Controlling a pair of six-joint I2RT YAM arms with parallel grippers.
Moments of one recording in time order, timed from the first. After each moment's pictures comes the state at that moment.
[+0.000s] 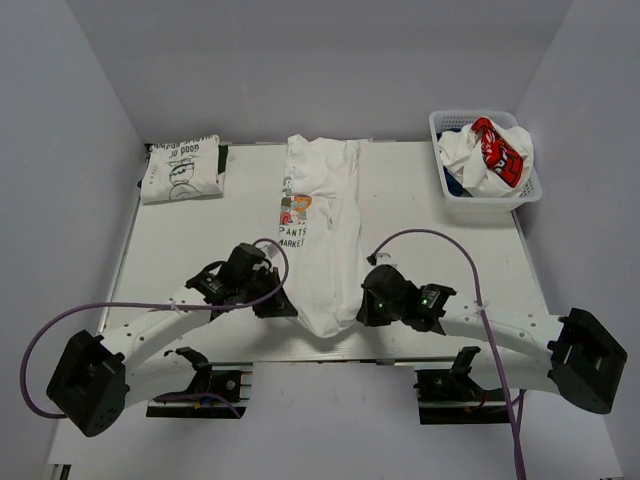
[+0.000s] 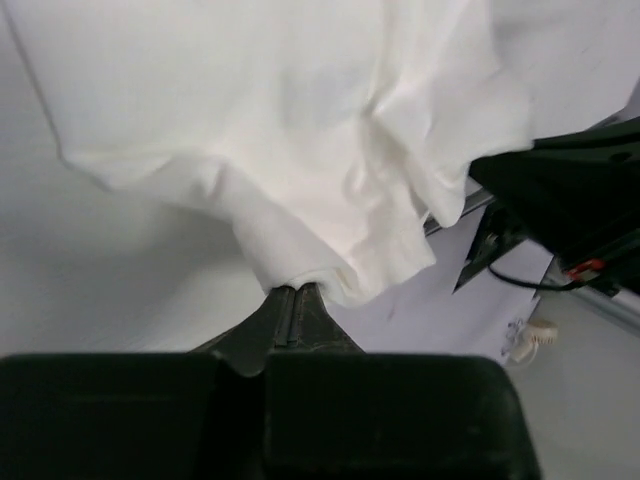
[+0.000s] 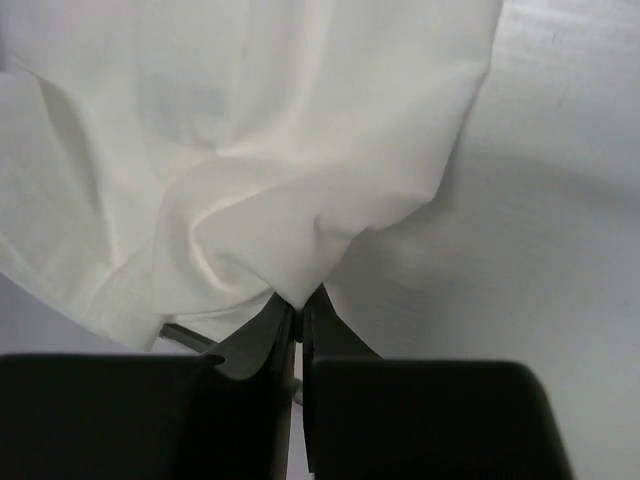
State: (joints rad) left arm -0.64 1.08 0.53 -0.39 0.39 -0.84; right arm 1.01 1.13 0.54 -0.36 0.08 0.80
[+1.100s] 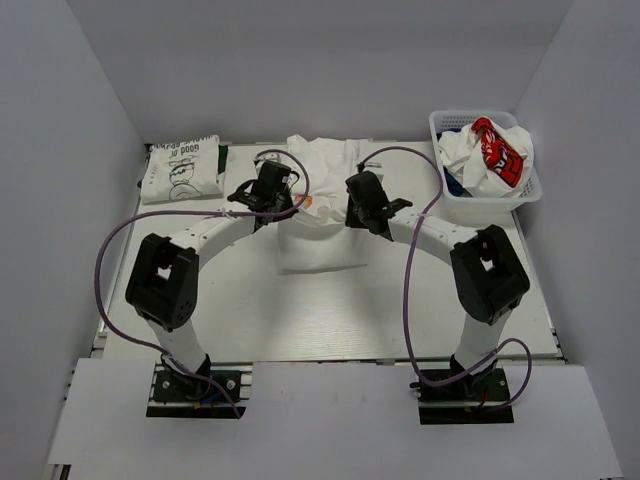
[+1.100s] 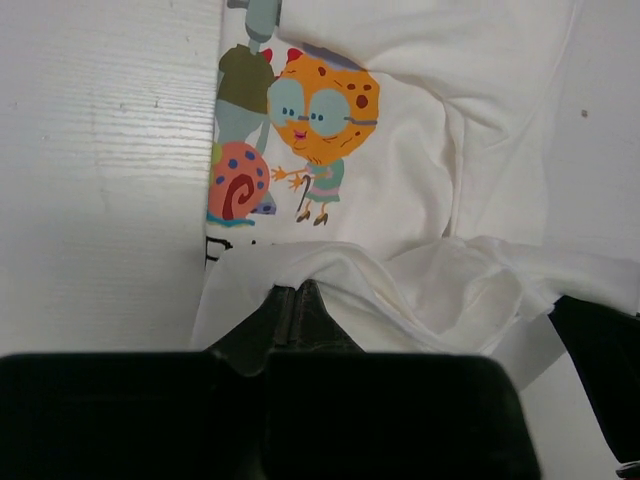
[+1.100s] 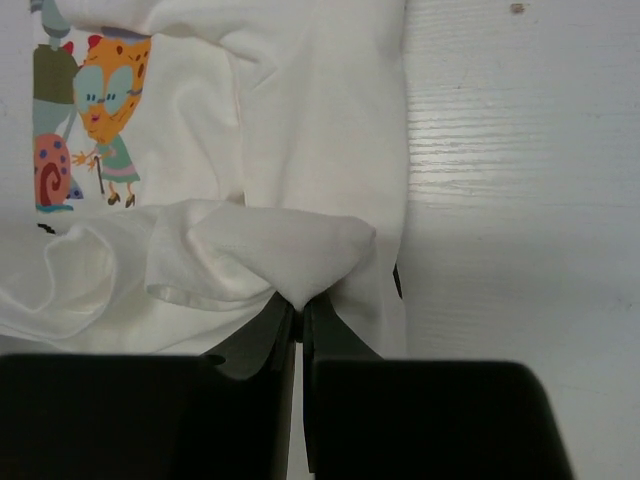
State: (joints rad) left arm -0.49 1.73 1.27 -0.30 -0.22 -0.63; right arm 0.64 1.79 1.25 -0.20 0.26 0.52
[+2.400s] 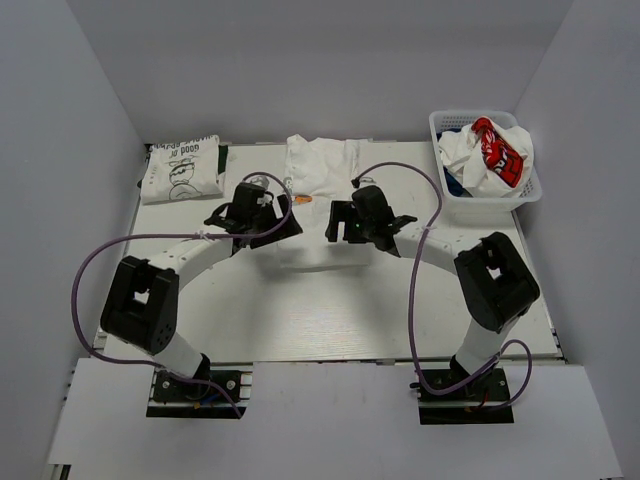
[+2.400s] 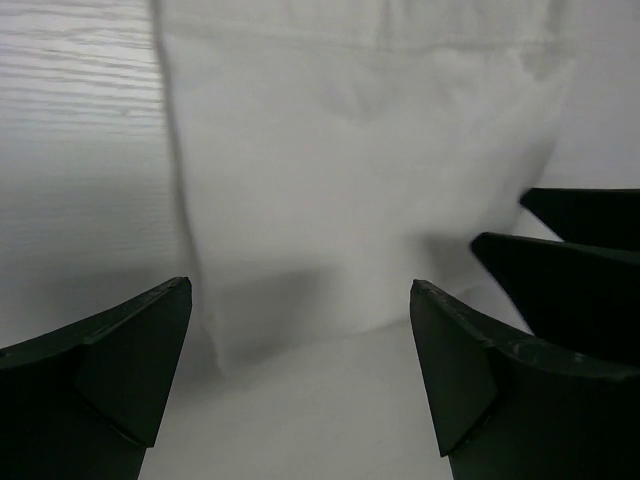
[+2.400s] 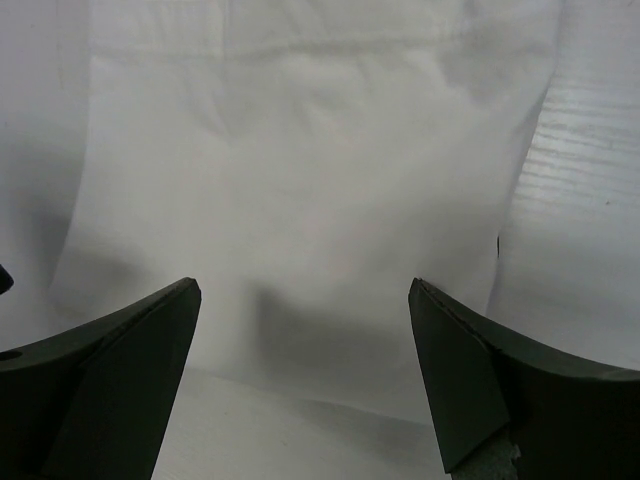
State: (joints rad) left arm -0.40 1.54 0.98 -0.23 0.06 -0.61; right arm 0.64 1.74 1.09 -0.03 0.03 0.49
